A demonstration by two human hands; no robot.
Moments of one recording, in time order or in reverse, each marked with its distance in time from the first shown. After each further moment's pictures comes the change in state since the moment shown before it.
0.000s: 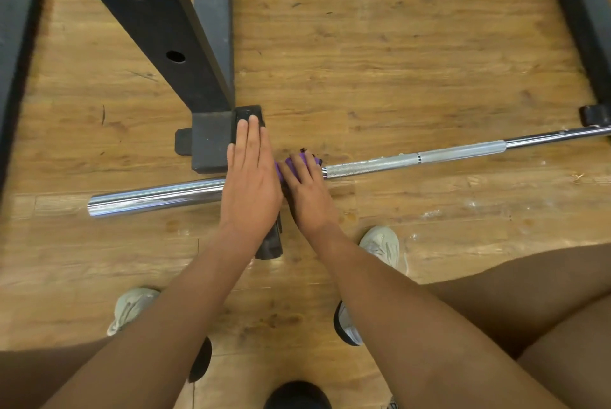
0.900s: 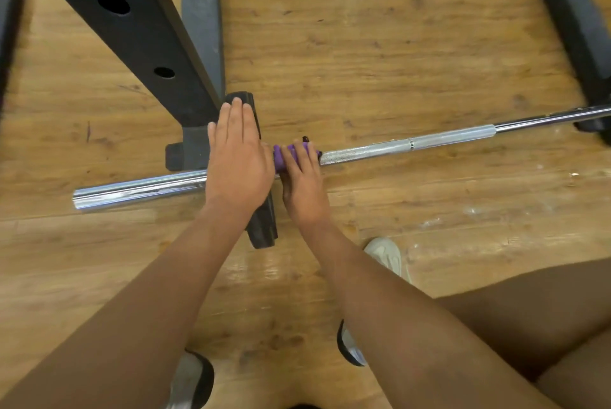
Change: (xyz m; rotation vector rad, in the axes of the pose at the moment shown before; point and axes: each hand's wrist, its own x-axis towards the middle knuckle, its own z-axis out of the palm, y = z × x) left_hand 0.068 -0.018 -0.003 -0.082 -0.001 -0.024; right_hand 0.050 0.008 0.013 0.120 0.148 0.131
